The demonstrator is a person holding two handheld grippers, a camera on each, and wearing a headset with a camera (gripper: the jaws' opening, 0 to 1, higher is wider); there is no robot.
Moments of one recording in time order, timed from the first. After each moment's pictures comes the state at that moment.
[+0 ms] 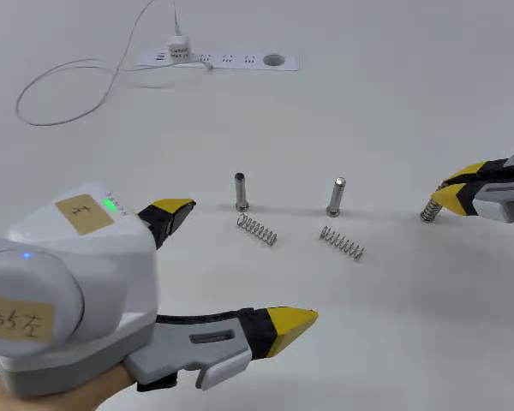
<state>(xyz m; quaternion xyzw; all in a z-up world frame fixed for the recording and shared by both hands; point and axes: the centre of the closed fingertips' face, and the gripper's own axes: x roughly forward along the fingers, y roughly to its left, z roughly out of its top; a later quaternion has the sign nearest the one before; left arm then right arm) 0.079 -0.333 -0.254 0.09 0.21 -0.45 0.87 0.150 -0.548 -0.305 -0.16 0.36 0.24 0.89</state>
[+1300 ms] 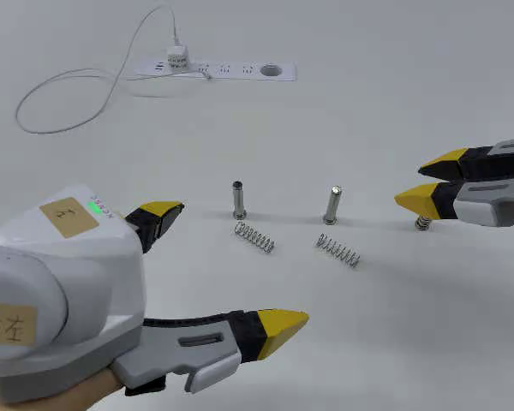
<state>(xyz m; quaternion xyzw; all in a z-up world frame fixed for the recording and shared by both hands) 0.081 -0.325 -0.248 0.09 0.20 -0.44 0.87 0.133 -0.489 -0.265 -0.12 0.32 0.31 0.89</state>
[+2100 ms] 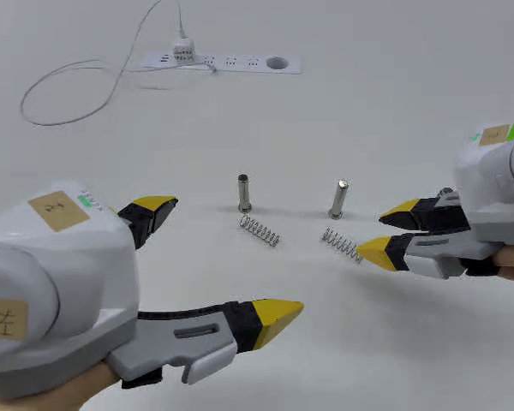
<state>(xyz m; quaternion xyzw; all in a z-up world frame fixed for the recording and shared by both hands) 0.084 -0.316 -0.249 0.08 0.20 -0.42 0.88 0.112 -0.450 -0.321 -0.13 0.35 0.34 0.86</state>
